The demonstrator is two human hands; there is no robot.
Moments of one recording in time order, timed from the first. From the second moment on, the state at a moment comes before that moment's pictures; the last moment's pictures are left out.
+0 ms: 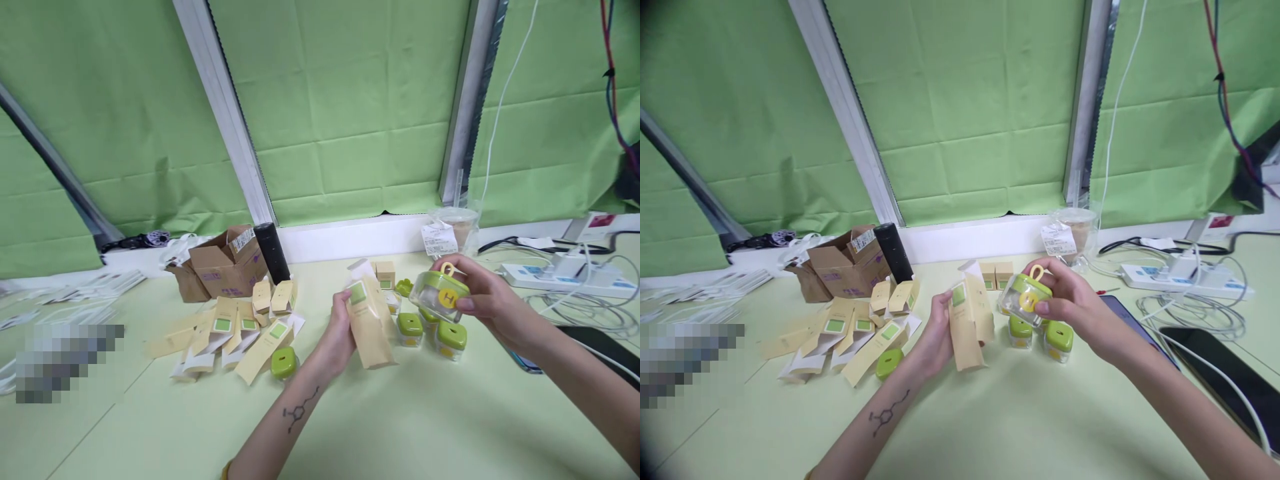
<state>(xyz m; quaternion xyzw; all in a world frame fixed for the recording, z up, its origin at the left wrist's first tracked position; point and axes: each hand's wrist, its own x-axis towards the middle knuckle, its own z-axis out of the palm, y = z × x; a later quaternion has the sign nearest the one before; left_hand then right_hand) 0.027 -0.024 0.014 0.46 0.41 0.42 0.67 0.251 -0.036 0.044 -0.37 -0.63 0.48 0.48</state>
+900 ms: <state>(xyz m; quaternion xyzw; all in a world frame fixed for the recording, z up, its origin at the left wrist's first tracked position) 0.016 -0.023 0.023 0.39 0.36 0.31 0.79 0.241 -0.034 0.039 -0.35 -0.67 0.44 0.50</state>
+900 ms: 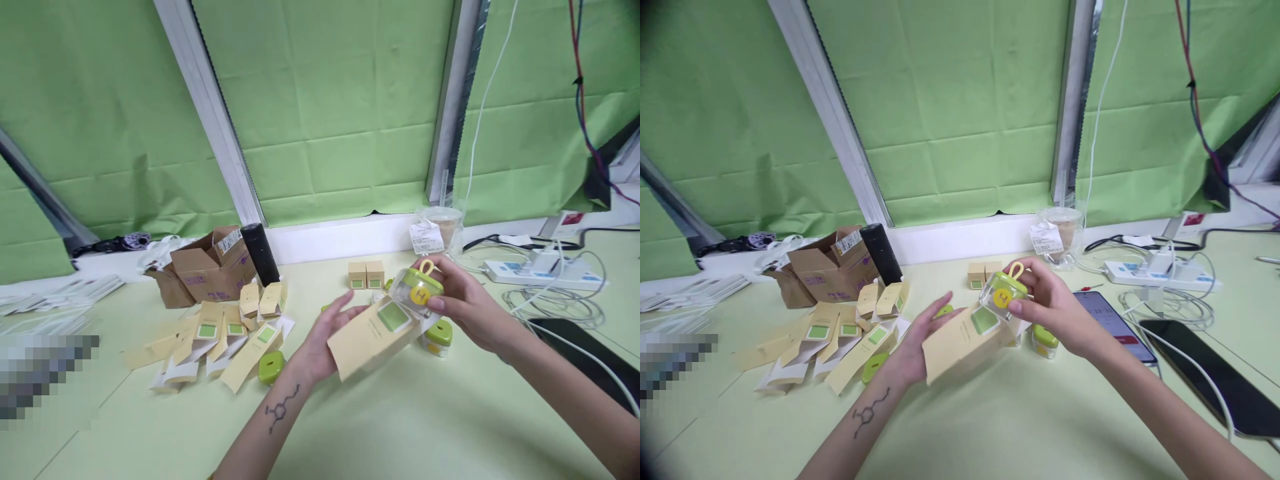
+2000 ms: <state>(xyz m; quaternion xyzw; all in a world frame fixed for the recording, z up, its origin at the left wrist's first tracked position) 0.032 -0.031 0.022 0.35 0.28 0.53 0.72 0.210 -0.058 0.016 -0.30 -0.78 0.29 0.47</state>
